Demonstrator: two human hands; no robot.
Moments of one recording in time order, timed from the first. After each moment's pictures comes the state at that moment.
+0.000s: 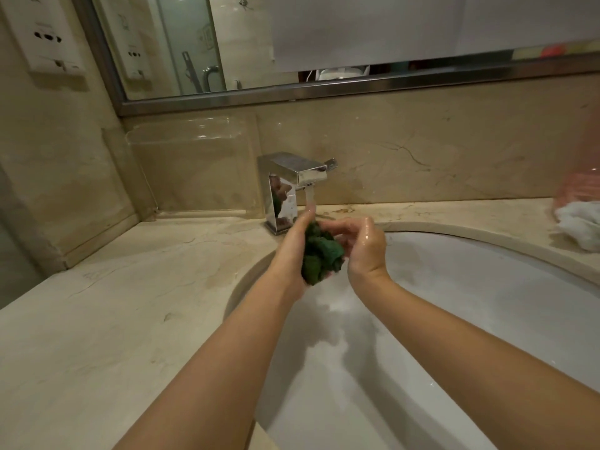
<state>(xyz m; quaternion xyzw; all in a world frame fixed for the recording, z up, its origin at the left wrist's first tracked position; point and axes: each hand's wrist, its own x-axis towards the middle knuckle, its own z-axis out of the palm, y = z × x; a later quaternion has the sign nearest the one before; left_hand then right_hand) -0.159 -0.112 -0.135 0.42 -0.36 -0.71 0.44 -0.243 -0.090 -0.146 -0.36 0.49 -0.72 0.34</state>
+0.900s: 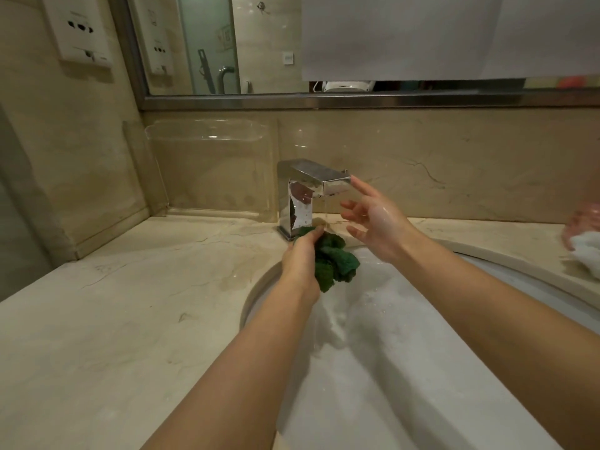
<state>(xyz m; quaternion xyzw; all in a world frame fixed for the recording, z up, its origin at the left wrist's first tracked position) -0.157 -0.135 -0.147 0.43 -0.30 -0.69 0.50 -0.266 -0.120 -0.088 -0.40 0.52 -0.60 0.46</state>
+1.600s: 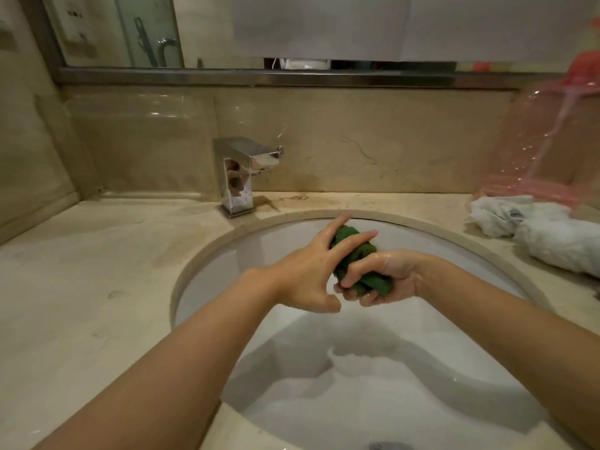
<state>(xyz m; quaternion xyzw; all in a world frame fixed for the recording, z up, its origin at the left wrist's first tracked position) -0.183 -0.070 -0.143 0.16 -0.97 -0.11 0.12 -0.355 -0.021 -0.140 -0.40 0.54 -0.27 0.69</state>
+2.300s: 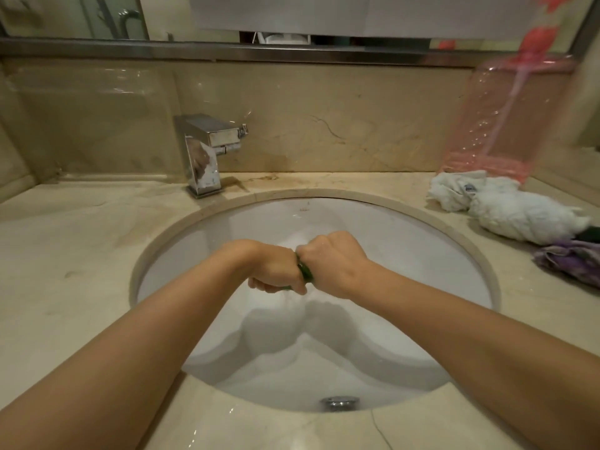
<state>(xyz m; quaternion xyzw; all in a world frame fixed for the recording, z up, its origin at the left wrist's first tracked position) -0.207 -0.060 -0.144 0.41 -0.84 -0.27 -0.21 -0.318 0.005 -0.152 -0.77 0.62 0.06 -0.16</state>
